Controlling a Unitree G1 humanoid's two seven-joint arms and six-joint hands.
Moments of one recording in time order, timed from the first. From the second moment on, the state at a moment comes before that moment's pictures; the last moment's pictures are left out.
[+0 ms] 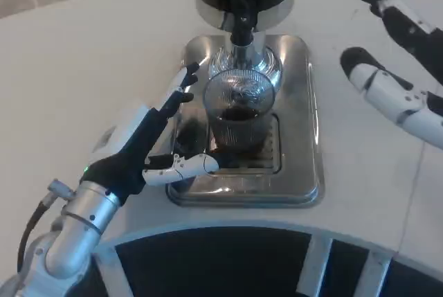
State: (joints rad) left arm -0.64 0.41 -0.10 0.78 0.35 -0.70 0.04; right arm -0.32 -0.62 -0.20 -1.03 -0.28 0.72 0.56
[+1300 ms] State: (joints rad) left arm -0.81 0.36 -0.14 0.99 0.36 -0.69 0.04; right arm 0.03 -0.42 -0.19 -1.03 -0.69 0.21 0.87
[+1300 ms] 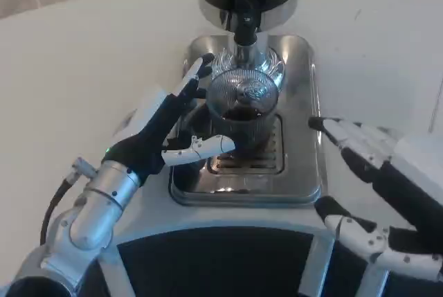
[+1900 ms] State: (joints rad) left arm -0.85 0.34 -0.15 1.04 0.36 -0.70 0.04; right arm 0.04 0.01 -0.20 -1.03 -0.96 -0.07 1.10
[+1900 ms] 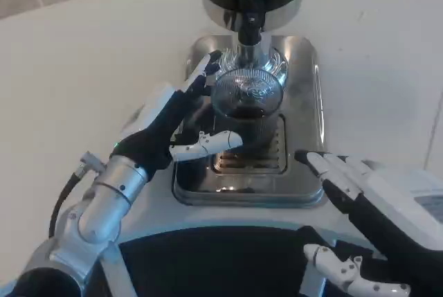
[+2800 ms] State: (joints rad) left arm -0.91 0.31 -0.18 1.11 0.35 -0.71 0.01; right arm 0.06 0.07 -0.18 -1.03 -1.04 -0.14 1.14
